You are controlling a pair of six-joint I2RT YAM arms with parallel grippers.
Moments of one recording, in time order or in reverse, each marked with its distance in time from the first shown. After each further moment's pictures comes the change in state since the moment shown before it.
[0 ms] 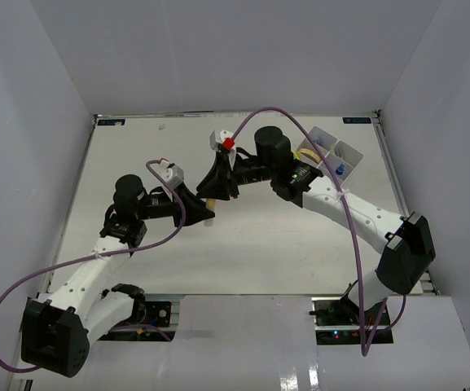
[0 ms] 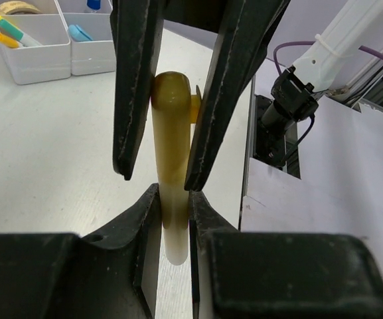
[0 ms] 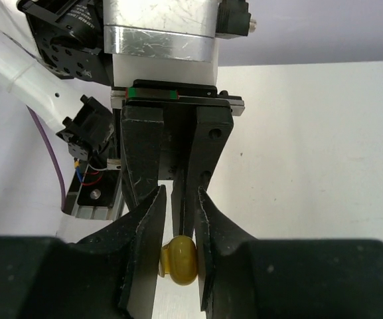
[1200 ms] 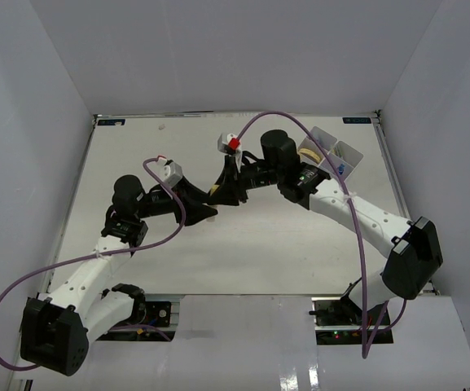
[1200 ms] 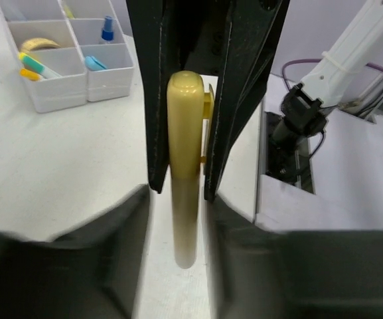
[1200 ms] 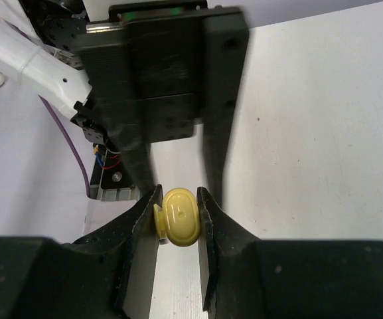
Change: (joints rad) left arm -0.021 0.009 -0.007 0.106 -0.051 -0.032; right arm -0.038 -0.044 -0.051 -0.099 0.005 0.074
